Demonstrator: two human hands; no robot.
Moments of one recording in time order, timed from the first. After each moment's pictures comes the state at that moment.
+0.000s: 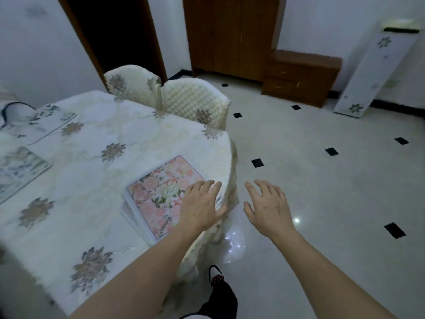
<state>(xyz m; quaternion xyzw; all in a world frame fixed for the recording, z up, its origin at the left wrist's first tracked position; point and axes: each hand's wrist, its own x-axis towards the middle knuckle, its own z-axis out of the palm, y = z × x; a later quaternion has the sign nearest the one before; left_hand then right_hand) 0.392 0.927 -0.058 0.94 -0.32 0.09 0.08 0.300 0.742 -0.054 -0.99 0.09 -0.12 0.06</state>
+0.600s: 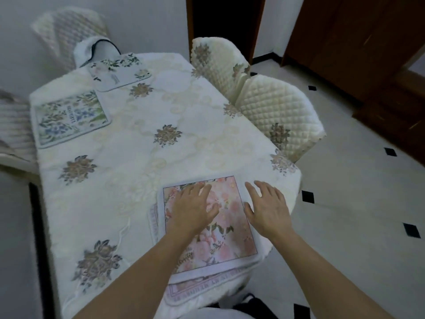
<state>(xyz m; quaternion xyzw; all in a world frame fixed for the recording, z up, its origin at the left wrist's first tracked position) 0.552 1.017 -0.105 0.99 -0.03 0.03 0.12 0.570 0.795 -0.080 -0.99 -0.14 -0.02 0.05</state>
